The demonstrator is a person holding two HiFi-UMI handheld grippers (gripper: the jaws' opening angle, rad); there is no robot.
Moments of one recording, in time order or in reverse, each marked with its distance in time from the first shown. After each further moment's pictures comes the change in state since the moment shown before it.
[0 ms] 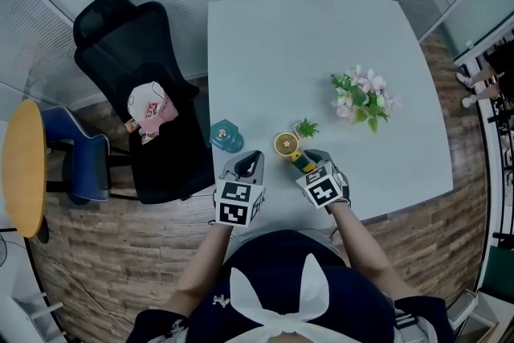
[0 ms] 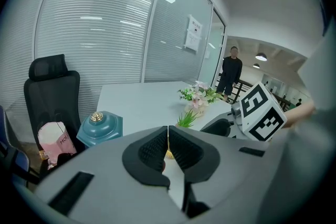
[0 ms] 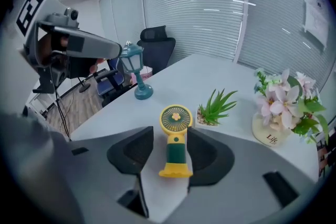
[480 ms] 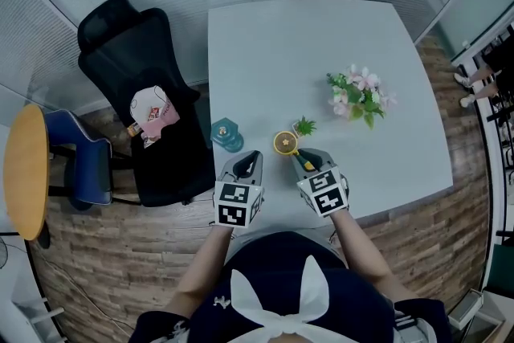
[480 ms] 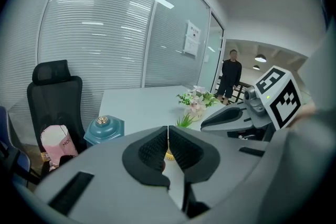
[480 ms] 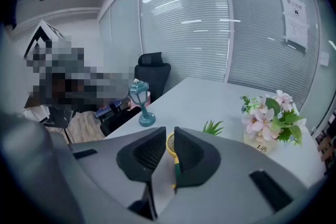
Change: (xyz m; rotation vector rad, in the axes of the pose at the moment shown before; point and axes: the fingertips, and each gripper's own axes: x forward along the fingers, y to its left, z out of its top) left arm -0.020 -0.008 0.008 0.009 -0.052 0.013; right arm -0.059 0.014 0.052 0.068 -0.241 -0.044
